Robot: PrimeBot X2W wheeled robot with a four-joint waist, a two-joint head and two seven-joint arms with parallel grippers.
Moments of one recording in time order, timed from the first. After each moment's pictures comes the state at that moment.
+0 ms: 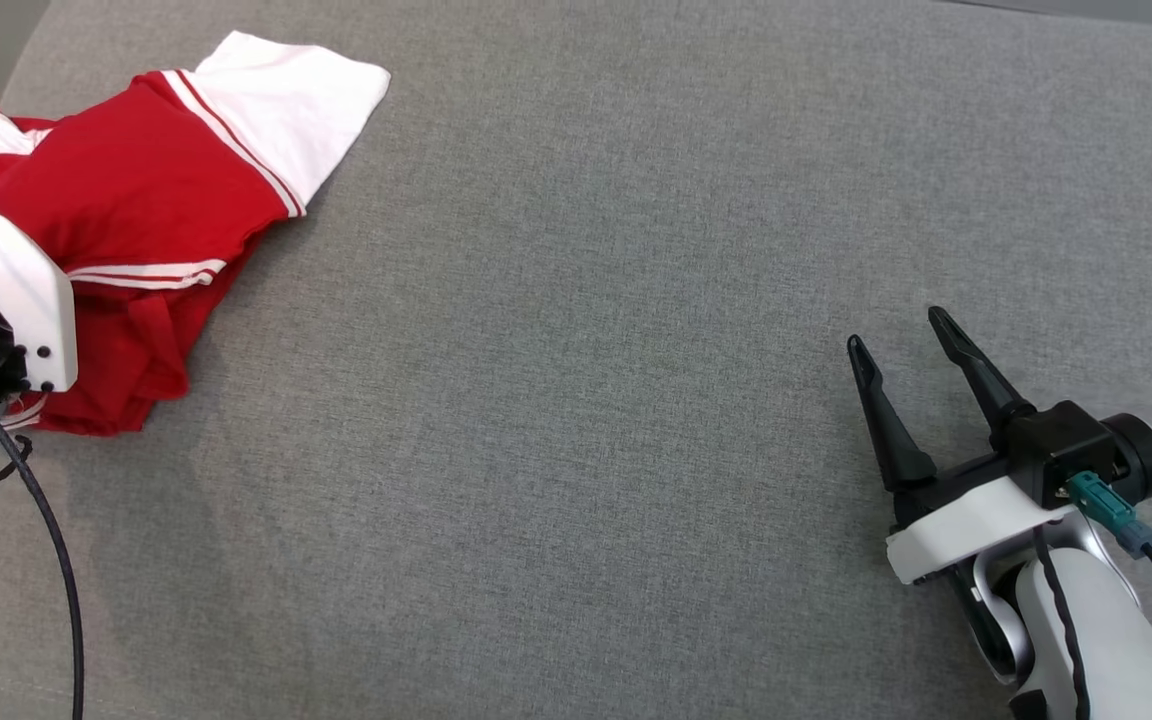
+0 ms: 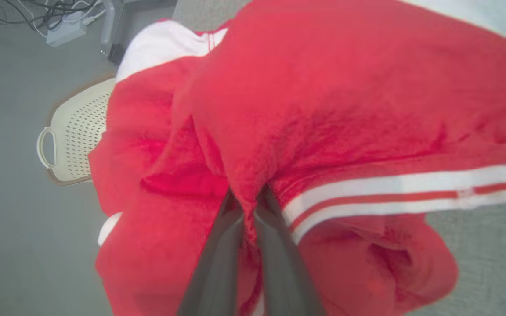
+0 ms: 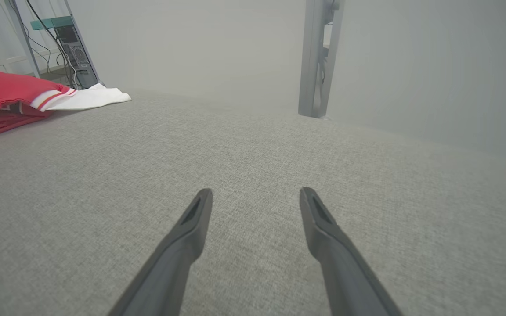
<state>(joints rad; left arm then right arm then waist) -1.05 0.44 -0.61 1.19 -0.59 -0.12 0.33 -0.34 -0.13 0.19 0.32 0.09 0.13 -0.26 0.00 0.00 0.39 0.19</state>
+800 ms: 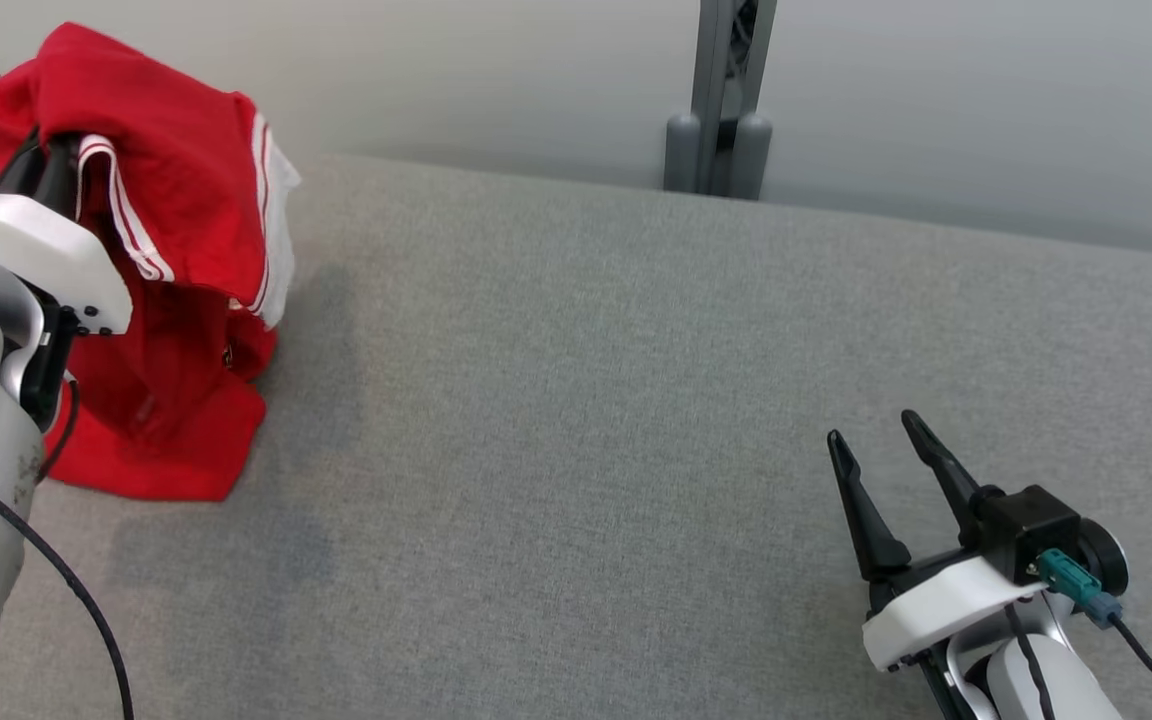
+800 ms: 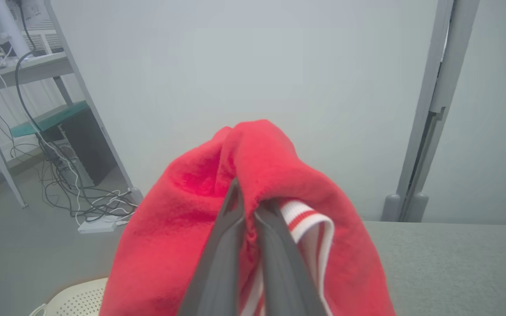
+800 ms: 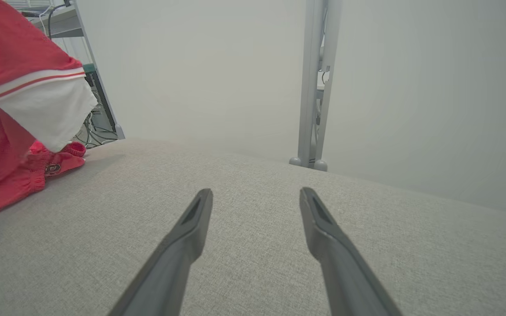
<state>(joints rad) -1.02 0.39 -0.55 1.13 -0.63 -0.09 -0.24 -0.23 -0.07 0.18 0.37 0.13 0.13 -0.26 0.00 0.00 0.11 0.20</state>
